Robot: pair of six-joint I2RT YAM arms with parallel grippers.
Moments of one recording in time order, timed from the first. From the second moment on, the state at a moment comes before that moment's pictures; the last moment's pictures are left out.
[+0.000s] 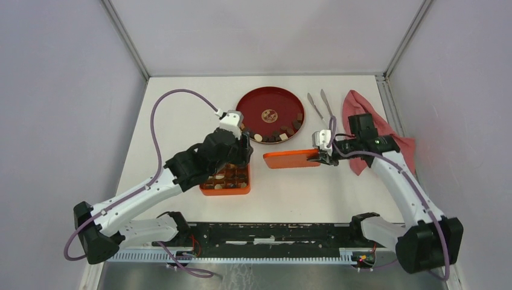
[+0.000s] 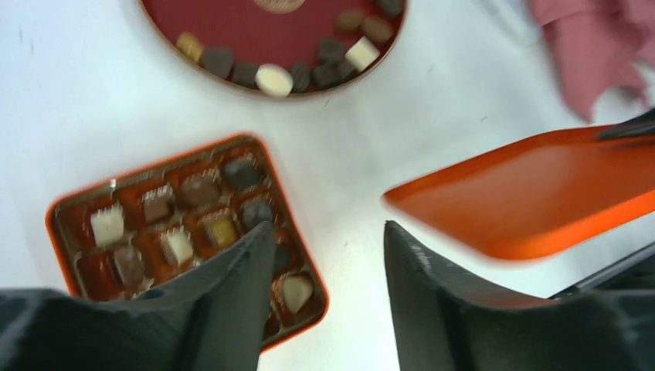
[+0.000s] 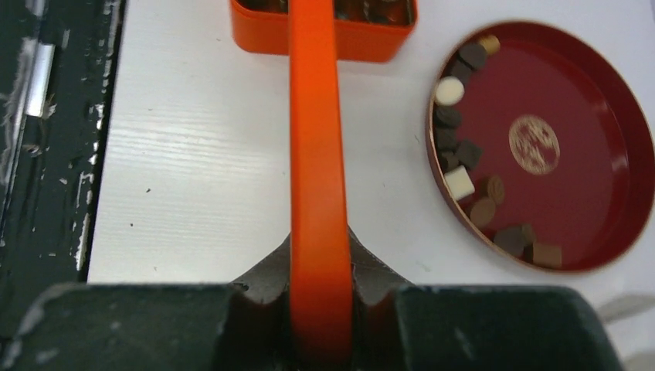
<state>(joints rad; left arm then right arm) -0.92 1.04 1.01 -0.45 -0.36 -0.43 0.21 1.18 0.99 -0.90 -1.03 -1.30</state>
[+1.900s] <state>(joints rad) -1.00 1.68 1.13 -0.50 -0.04 -0.60 -0.06 1.08 0.79 -0.32 -0.97 -0.46</state>
